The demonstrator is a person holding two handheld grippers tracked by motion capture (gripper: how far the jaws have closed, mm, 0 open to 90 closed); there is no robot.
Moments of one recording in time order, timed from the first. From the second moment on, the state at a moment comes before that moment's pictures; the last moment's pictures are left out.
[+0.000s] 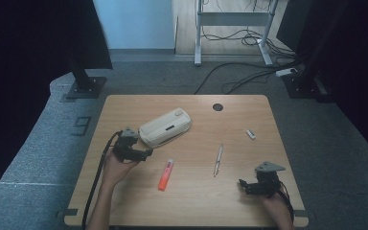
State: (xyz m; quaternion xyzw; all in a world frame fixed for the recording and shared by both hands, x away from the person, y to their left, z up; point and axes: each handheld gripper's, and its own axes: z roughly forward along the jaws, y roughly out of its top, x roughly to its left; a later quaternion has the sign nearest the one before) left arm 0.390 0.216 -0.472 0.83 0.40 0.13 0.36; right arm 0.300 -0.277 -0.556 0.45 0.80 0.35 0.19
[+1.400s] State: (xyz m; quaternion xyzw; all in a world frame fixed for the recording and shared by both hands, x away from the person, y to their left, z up) left arm 0.484 0.166 -0.493 0.86 0.39 0.09 0.33; right arm 0.300 -0.277 -0.556 0.44 0.80 0.35 0.19
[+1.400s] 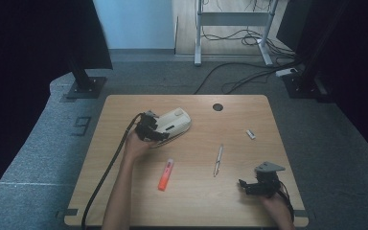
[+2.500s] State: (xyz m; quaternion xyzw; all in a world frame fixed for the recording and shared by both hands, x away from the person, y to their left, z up) left arm 0.463 0.174 -0.515 0.86 0.38 0.08 0.33; right arm 0.300 -0.276 -0.556 0.44 0.80 0.35 0.19
